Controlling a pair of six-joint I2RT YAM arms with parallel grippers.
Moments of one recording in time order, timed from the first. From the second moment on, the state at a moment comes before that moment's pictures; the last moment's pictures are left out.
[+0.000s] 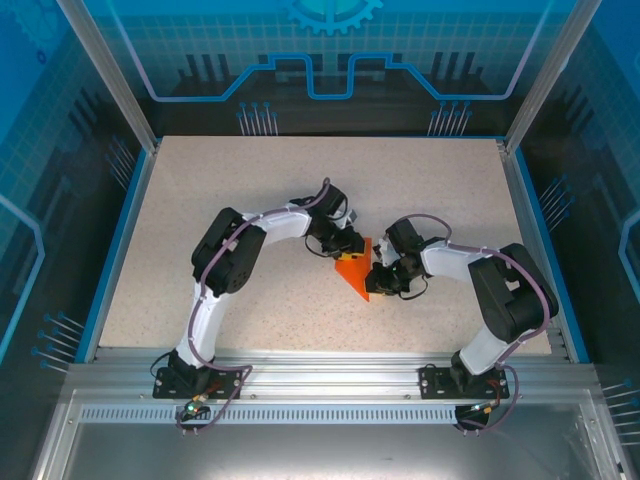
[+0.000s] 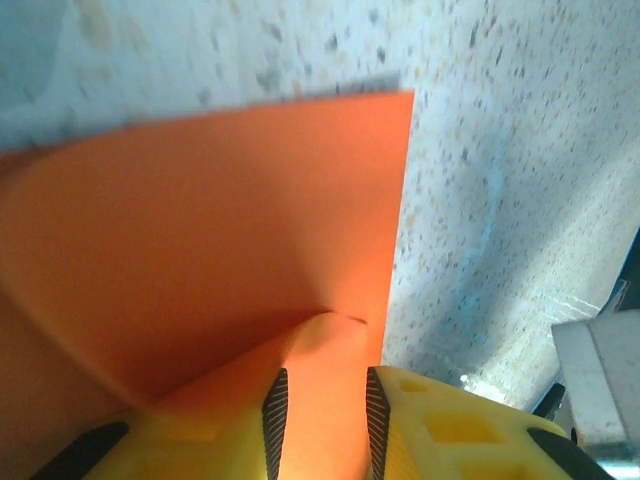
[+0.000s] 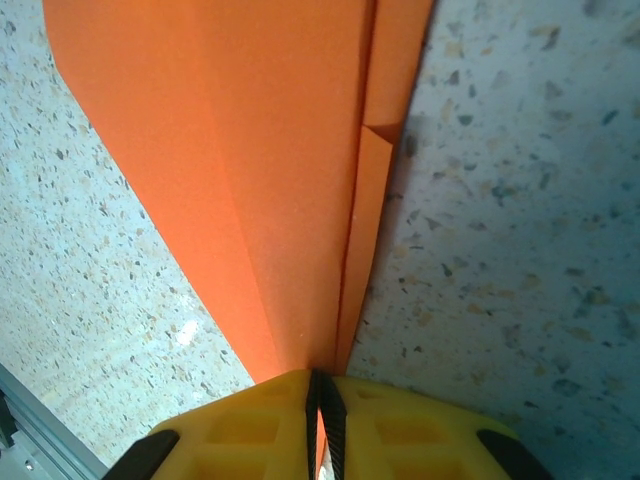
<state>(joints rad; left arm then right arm) -0.56 2.23 1.56 -0.45 0.62 -0.68 0.41 1.65 0.76 -0.43 -0.50 0.44</state>
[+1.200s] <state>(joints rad) -0.40 2.06 1.56 -0.47 0.58 -0.56 0.41 1.65 0.76 -0.43 -0.50 0.43</state>
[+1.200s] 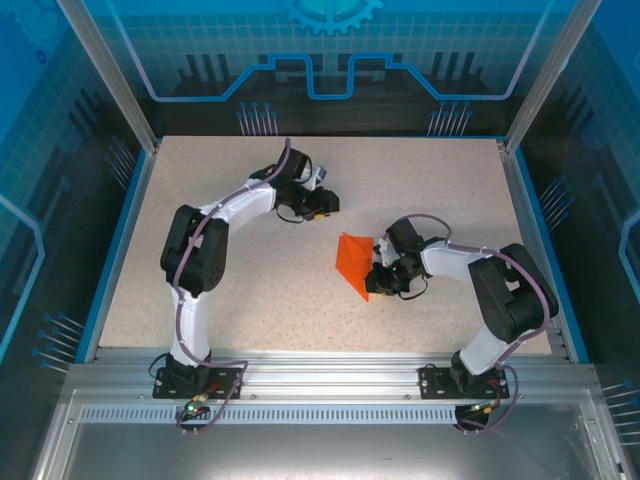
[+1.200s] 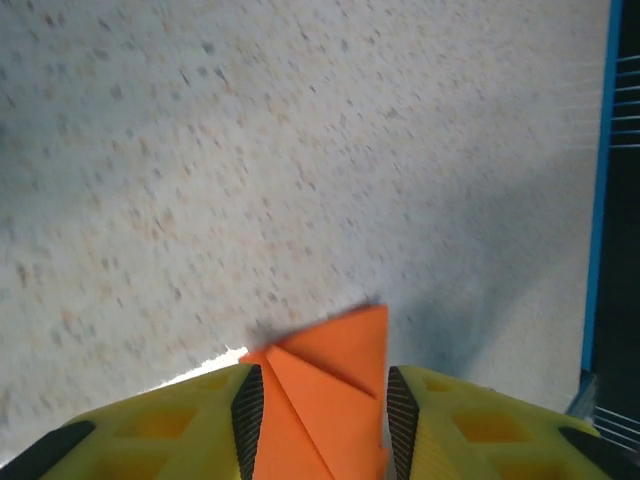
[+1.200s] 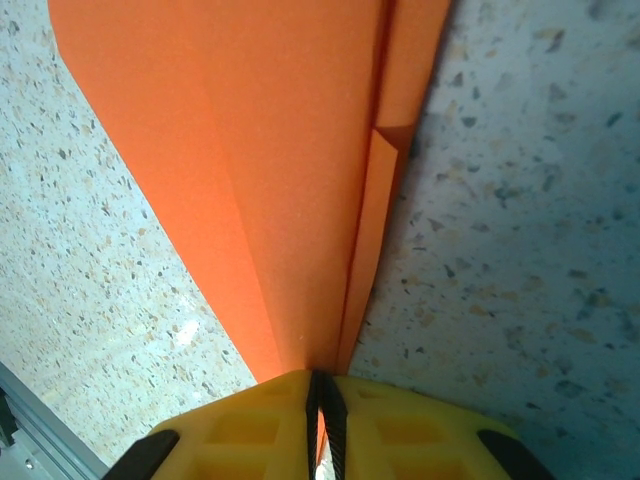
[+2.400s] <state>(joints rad) -0.58 2.24 1.56 -0.35 0.61 -0.64 0.45 1.57 0.79 -0.37 -0.49 0.44</state>
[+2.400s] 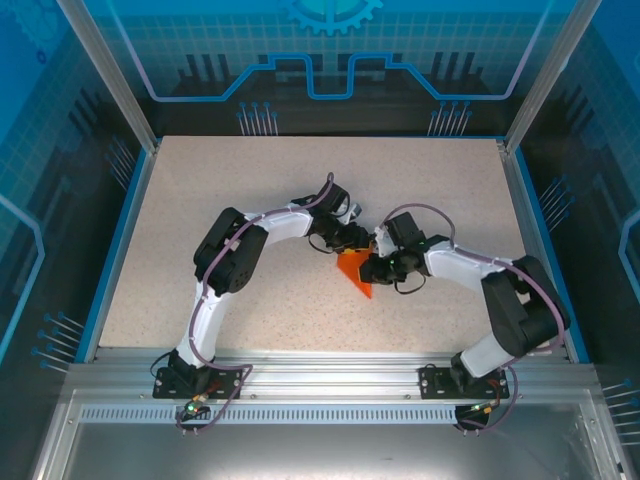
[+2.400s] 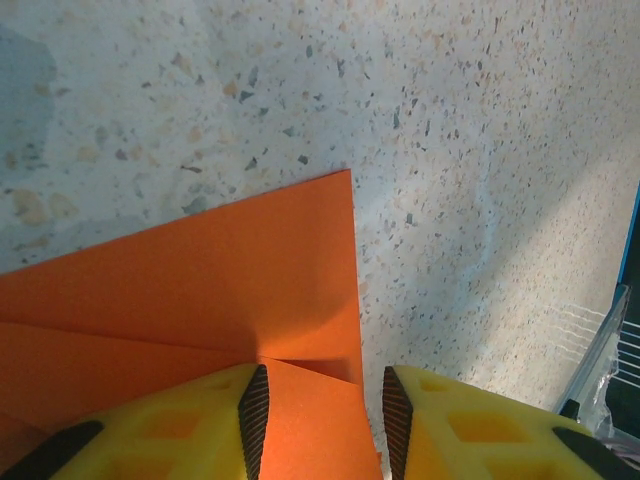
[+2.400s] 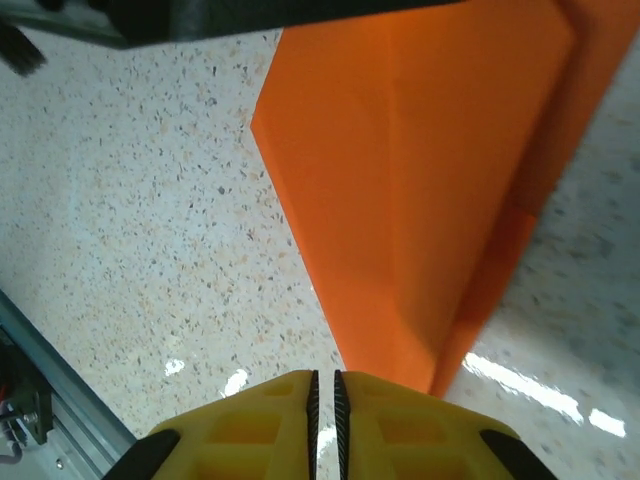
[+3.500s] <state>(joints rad) -0.58 2.24 1.56 -0.35 0.61 -0.65 0.47 1.66 0.80 -0.41 -0.40 0.39</state>
